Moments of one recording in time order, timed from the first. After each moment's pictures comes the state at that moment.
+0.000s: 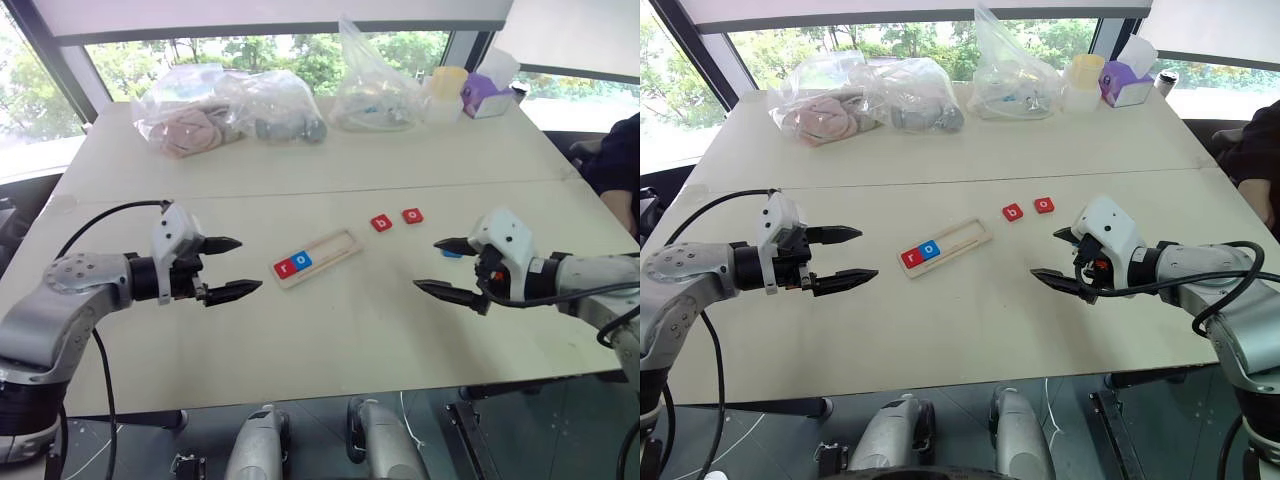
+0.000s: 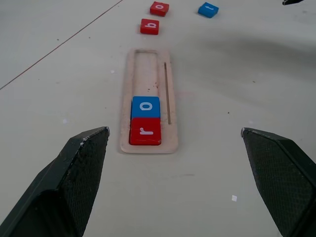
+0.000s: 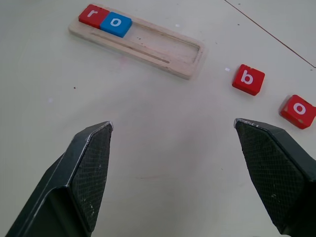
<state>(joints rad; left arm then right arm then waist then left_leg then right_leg) -0.26 0.86 0.13 -0.35 -0.58 0.68 -0.98 -0.23 -0.96 -0.16 -0.53 0.53 0.85 0.83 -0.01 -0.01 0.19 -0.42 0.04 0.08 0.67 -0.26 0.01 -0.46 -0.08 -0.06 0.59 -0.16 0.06</state>
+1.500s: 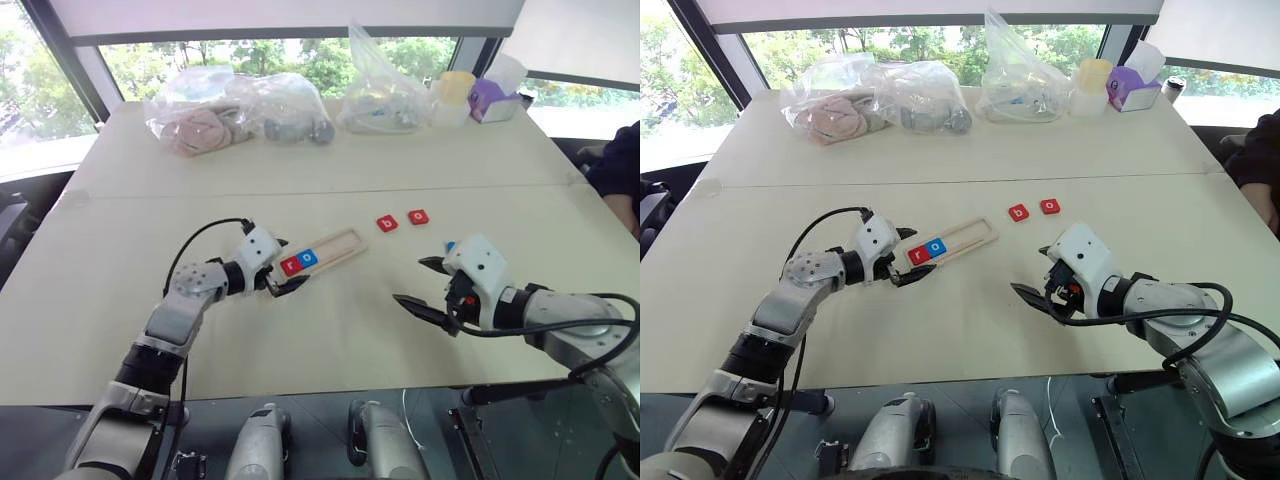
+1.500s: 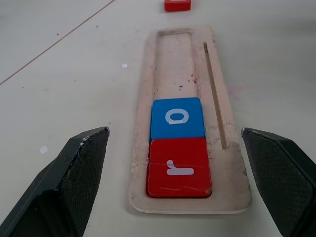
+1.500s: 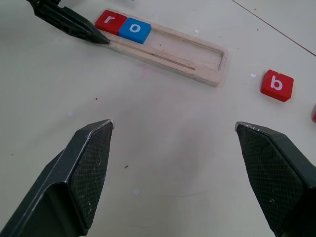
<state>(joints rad) -0.45 0.46 -0.20 0.16 -0.10 0.20 -0.79 -0.11 -0.83 -0.13 -0.72 0.55 0.93 0.57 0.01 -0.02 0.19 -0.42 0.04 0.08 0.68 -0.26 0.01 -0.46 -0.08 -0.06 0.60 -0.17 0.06</state>
